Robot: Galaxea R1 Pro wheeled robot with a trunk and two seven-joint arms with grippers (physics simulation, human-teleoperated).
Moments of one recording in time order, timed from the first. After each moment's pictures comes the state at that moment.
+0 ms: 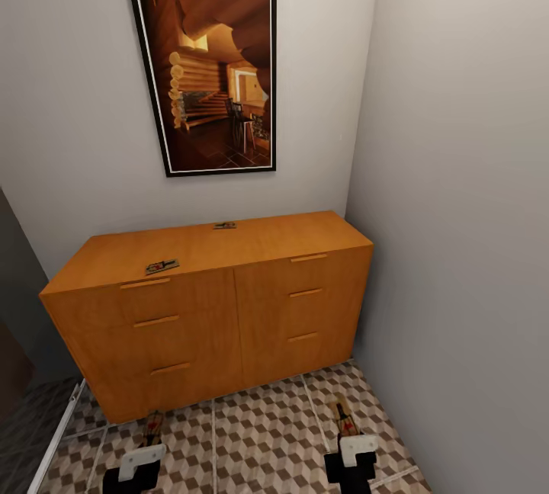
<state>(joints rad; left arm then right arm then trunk) -0.46 0.05 -0.65 0.08 0.73 -0.81 0.10 -0.28 0.12 0.24 -0.40 0.09 -0.43 -0.35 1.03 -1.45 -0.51</state>
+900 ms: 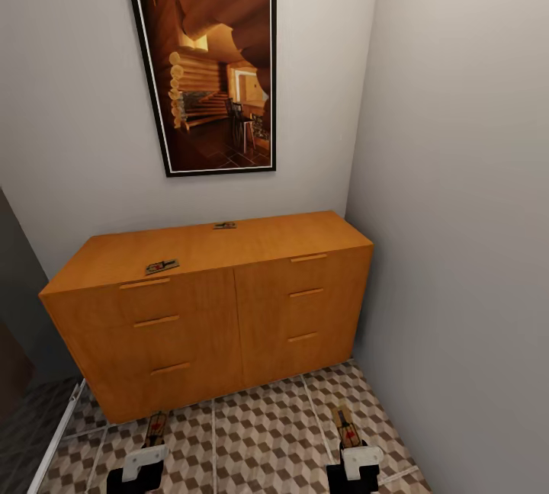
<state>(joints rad) -0.45 0.04 -0.65 0.08 0.73 -0.80 0.10 -0.28 0.12 0.24 -0.32 0.09 -0.54 -0.36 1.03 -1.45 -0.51</state>
